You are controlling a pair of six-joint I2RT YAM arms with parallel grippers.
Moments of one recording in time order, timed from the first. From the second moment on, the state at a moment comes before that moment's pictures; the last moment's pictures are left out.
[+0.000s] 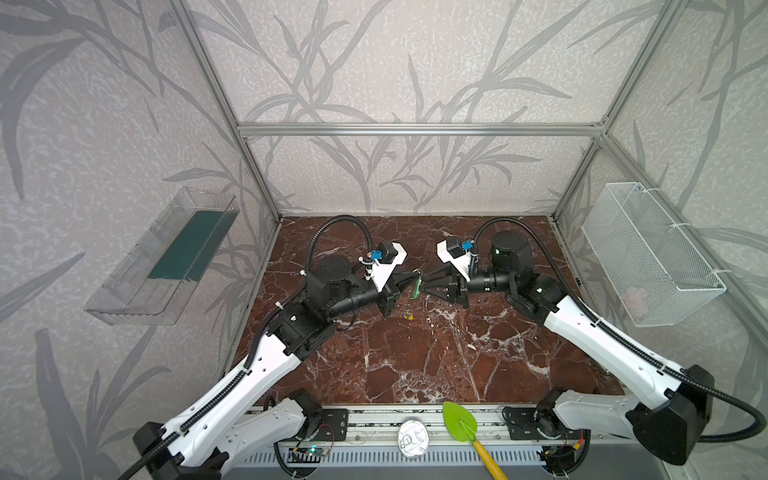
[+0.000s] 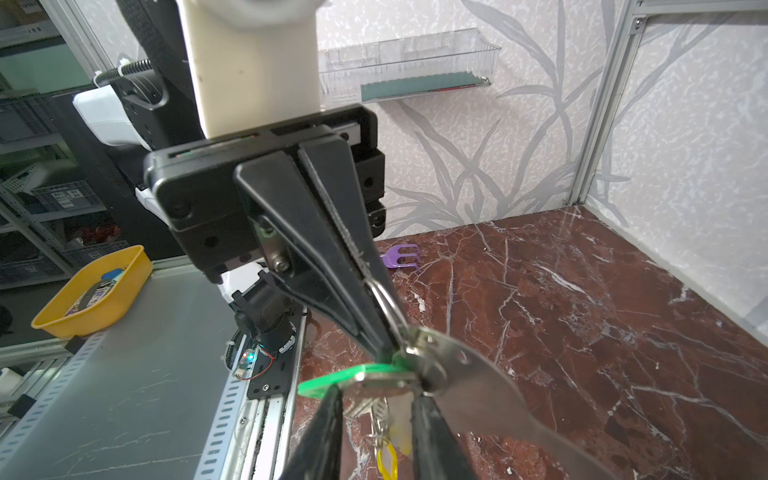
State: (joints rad) left arm -0.68 0.96 1.01 -0.21 0.40 0.00; right arm 0.64 1.24 1.13 -0.17 -0.86 -0.08
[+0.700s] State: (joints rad) left arm -0.67 0.92 0.92 -0.09 0.43 -0.03; right arm 0.58 1.10 1.01 -0.24 -0.71 -0.11
